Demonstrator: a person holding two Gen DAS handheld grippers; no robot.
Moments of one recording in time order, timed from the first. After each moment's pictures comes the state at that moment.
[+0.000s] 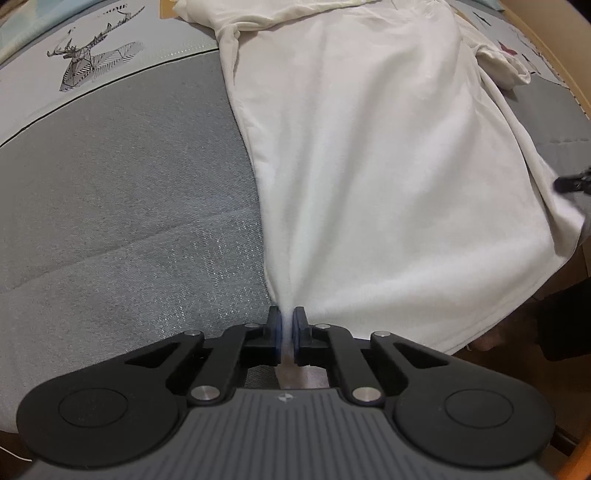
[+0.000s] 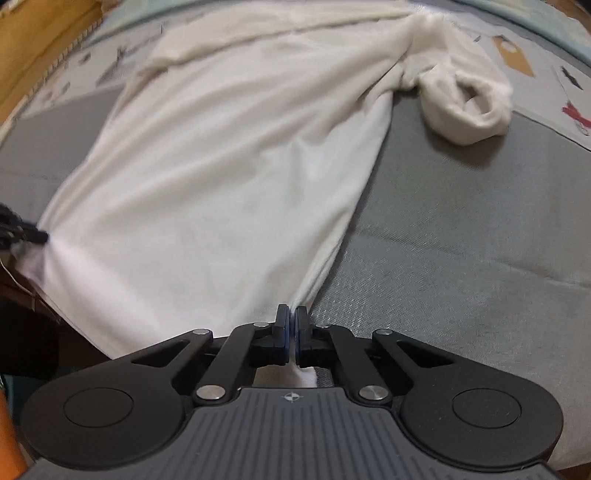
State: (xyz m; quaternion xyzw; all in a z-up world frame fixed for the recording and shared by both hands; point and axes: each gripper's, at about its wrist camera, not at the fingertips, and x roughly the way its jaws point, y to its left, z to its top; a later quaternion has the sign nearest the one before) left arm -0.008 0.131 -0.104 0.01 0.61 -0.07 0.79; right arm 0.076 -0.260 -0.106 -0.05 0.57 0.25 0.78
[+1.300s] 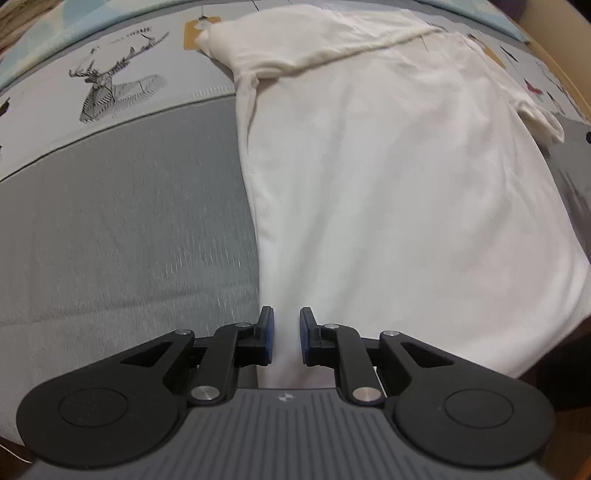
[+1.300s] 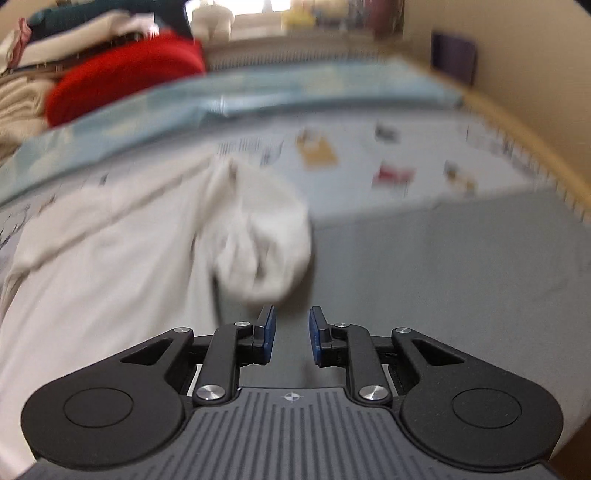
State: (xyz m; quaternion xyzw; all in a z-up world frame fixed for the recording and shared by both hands) left arm 0.031 0.126 -0.082 0.00 0.59 -0.02 0.81; right arm 0.131 -0.352 -0.052 0.03 0.39 0.03 0.92
